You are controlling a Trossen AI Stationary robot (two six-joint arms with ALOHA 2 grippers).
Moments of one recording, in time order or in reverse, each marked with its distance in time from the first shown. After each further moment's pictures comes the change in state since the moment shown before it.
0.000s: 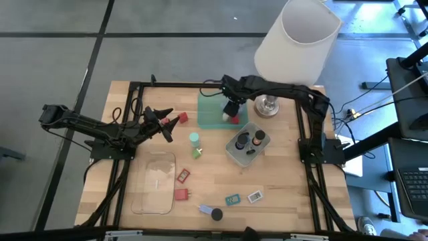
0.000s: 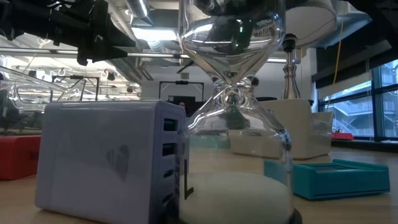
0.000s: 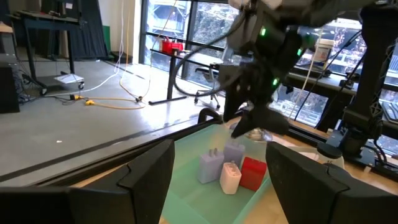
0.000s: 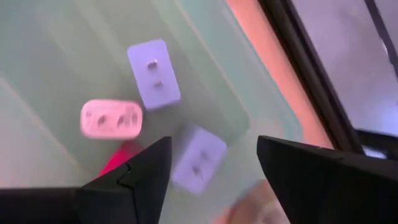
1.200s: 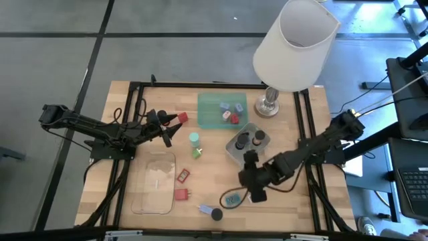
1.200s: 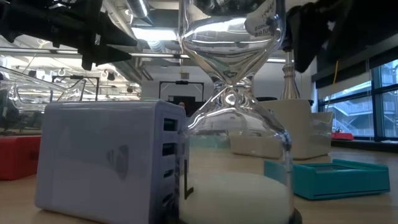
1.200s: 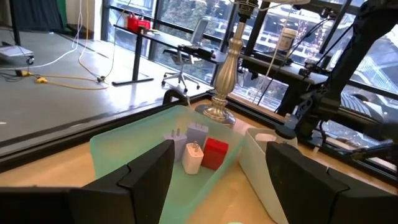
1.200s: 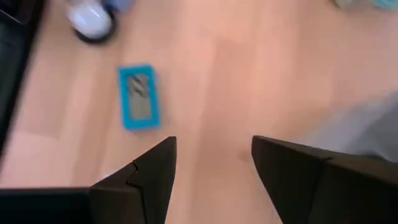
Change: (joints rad) left arm 0.000 0.000 0.000 -0.048 0.158 -0.115; right arm 0.956 -0.322 -0.453 0.316 -0.034 0.207
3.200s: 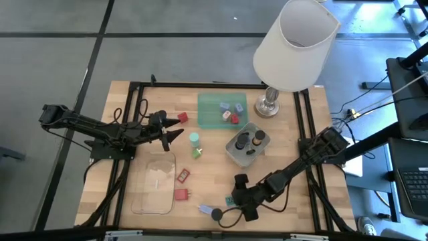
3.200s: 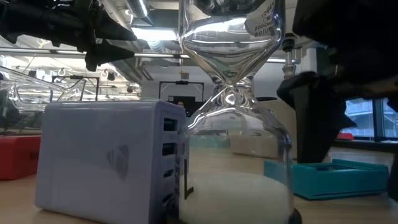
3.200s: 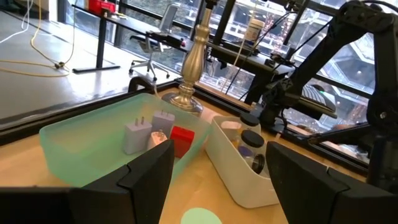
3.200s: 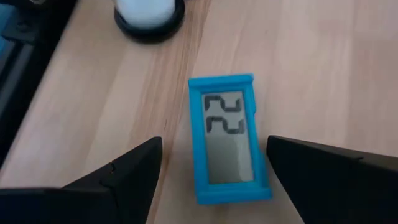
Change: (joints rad) left arm -0.001 0.000 0.000 -0.002 0.147 -0.043; right arm 0.106 0.292 -0.152 0.593 -0.018 0.058
